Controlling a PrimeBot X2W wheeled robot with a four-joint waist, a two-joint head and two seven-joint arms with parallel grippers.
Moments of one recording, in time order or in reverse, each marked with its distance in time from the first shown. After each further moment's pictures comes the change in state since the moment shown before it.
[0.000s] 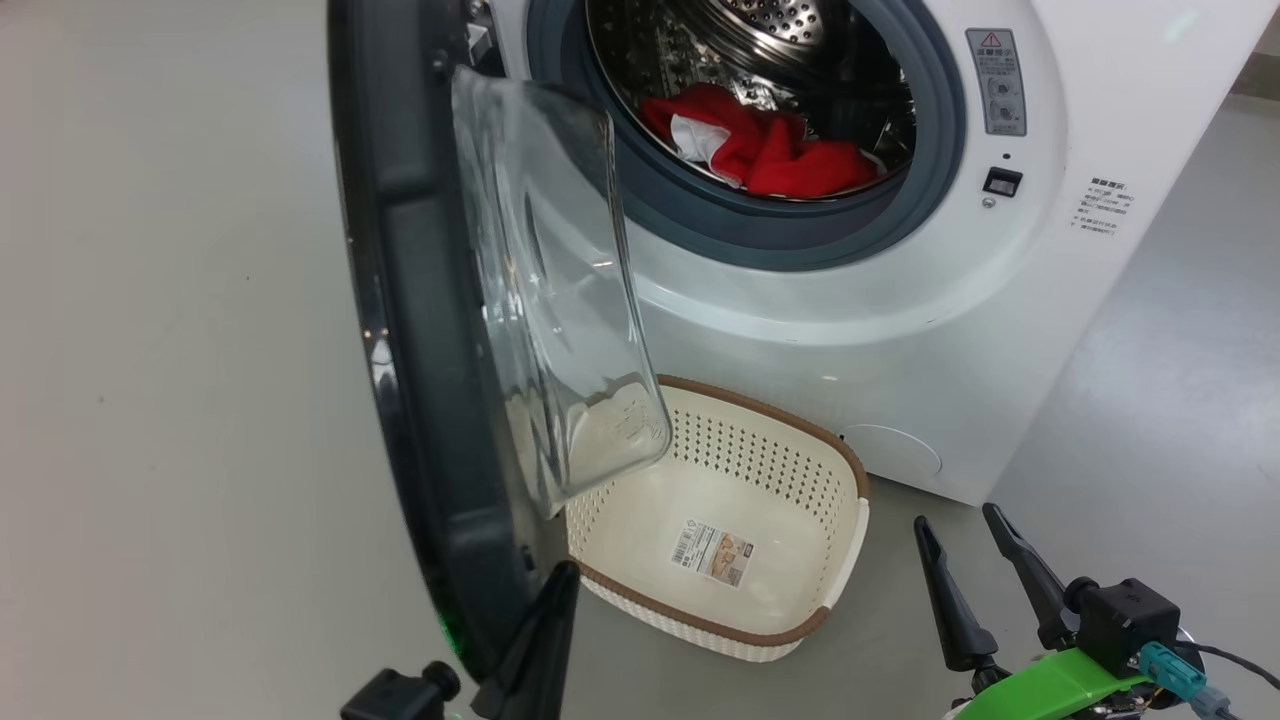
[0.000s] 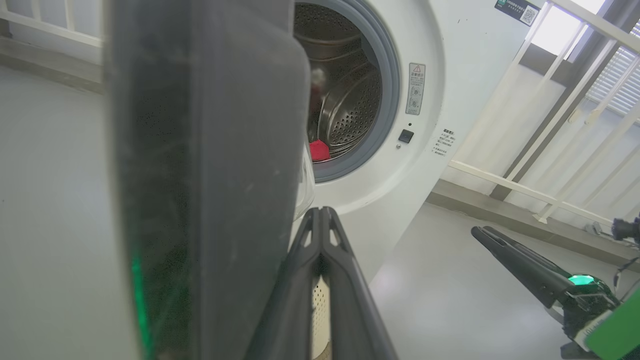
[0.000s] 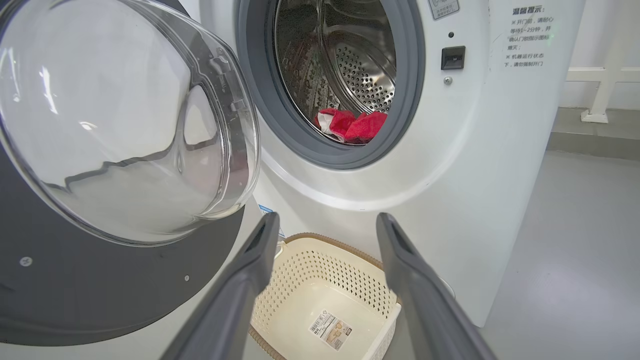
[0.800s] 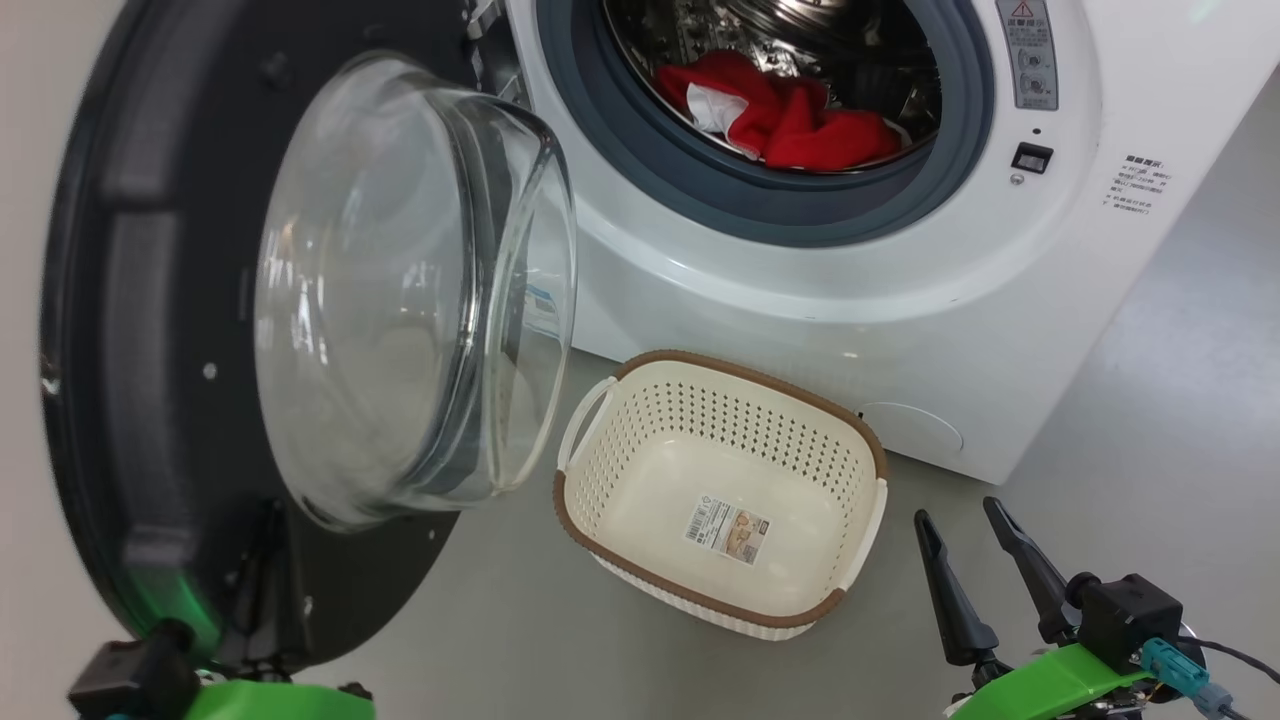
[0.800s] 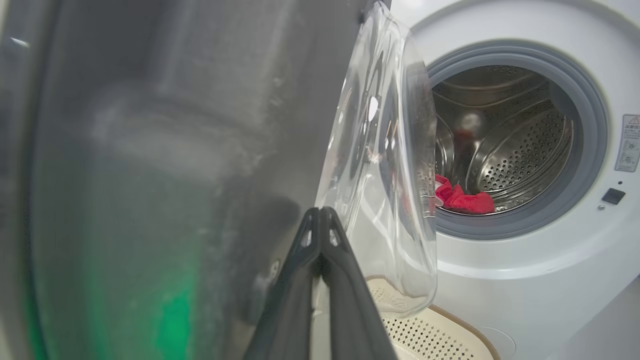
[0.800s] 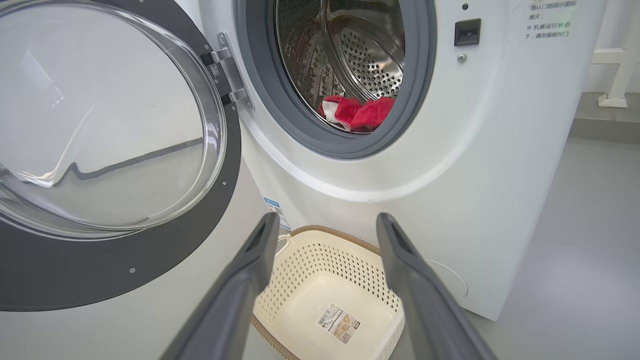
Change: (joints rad) left arm -0.028 -0.010 0.436 0.037 0.086 0.004 0.001; right arm -0.003 -0.001 0.000 -0.010 0.000 0.000 0.000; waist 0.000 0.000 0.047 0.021
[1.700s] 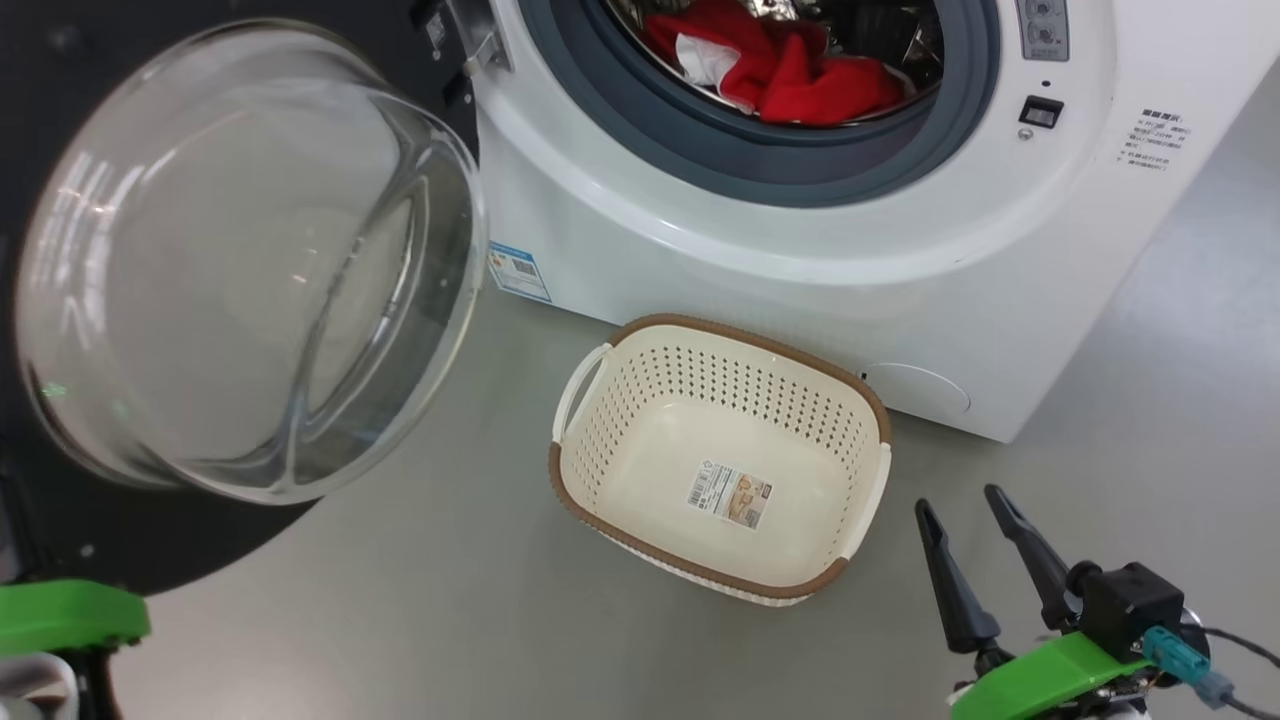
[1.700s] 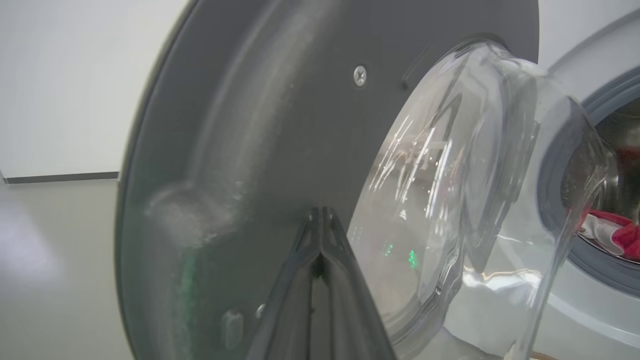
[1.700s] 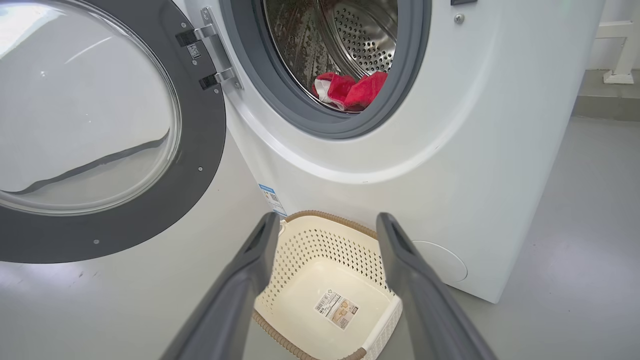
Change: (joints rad) left arm -0.256 0.043 0.397 0.249 0.164 -0.079 -0.001; right arm -0.015 -0.012 0.005 0.000 -0.008 0.000 0.000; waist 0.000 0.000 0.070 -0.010
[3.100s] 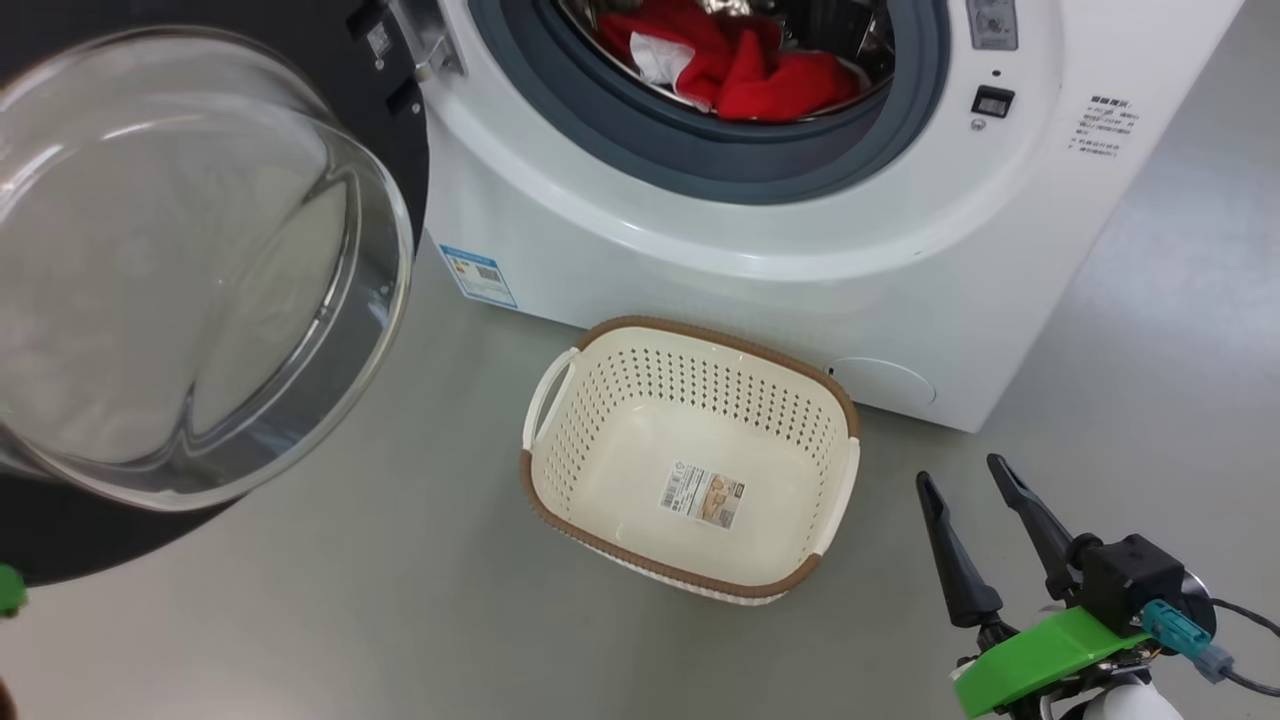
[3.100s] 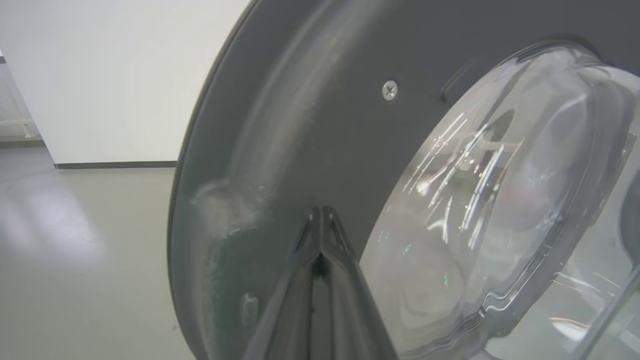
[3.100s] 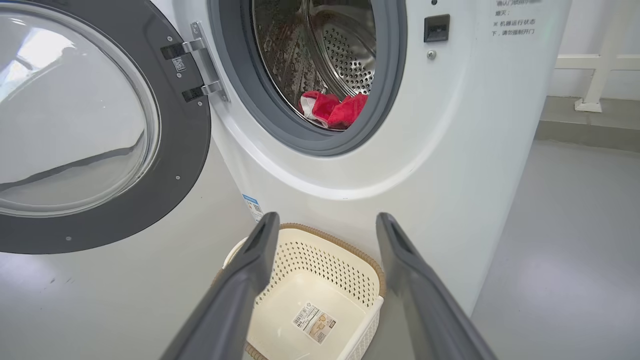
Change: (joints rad) left arm -0.199 0.100 0.183 0.270 0.076 -0.053 0.000; right arm -0.053 -0.026 0.008 0.004 -0.018 0.000 0.000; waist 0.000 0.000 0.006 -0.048
